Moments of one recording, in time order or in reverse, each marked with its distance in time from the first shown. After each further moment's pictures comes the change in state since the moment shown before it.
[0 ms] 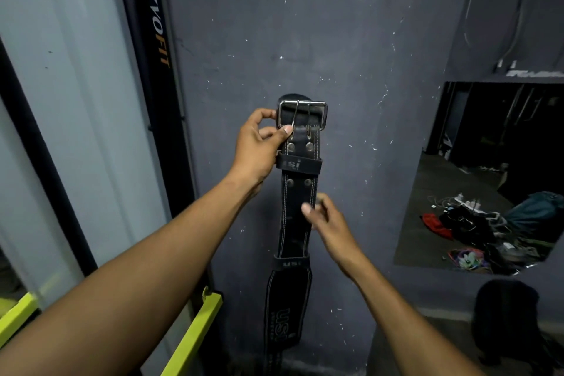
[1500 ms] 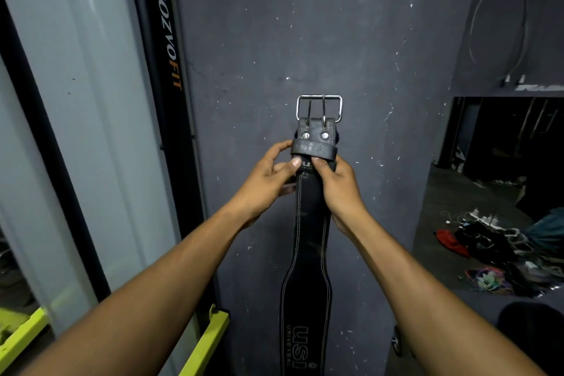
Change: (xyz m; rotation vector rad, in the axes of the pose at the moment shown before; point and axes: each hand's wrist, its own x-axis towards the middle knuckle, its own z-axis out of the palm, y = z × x) left_hand -0.012 -0.008 -0.012 0.047 -0.306 -0.127; right_hand 0.065 -0.100 0.004 0.199 0.259 -0.255
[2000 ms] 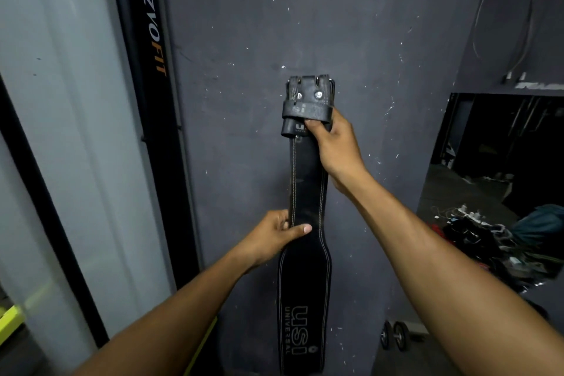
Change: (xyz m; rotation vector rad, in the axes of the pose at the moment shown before) left_hand -0.014 -0.100 0.011 0.046 -0.130 -0.227; right_hand 0.067 -0.022 0.005 -0.183 -0.014 -0.134
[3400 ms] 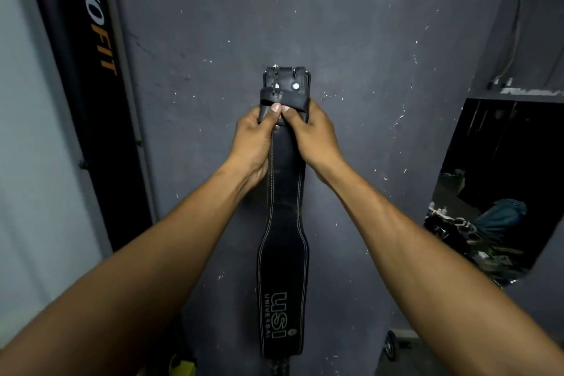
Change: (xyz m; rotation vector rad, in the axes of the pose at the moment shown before) left_hand 0.182 0.097 -0.086 -0.523 0.257 0.350; right_hand 0.107 0.065 0.058 -0.250 0.044 0.020
